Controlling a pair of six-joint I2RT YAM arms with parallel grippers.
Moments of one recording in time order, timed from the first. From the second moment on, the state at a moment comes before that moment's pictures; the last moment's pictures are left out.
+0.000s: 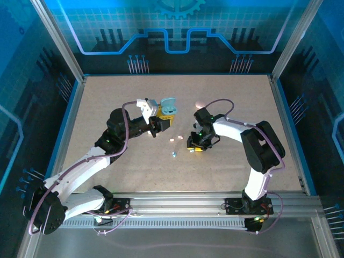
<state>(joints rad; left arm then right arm) -0.52 1.10 0.76 0.34 0.48 -0.09 0.50 1.82 1.09 -0.64 -0.37 0.58</state>
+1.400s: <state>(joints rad) -0.52 1.07 0.75 0.35 0.43 -0.09 0.64 1.96 1.33 -0.78 -0.24 0.57</state>
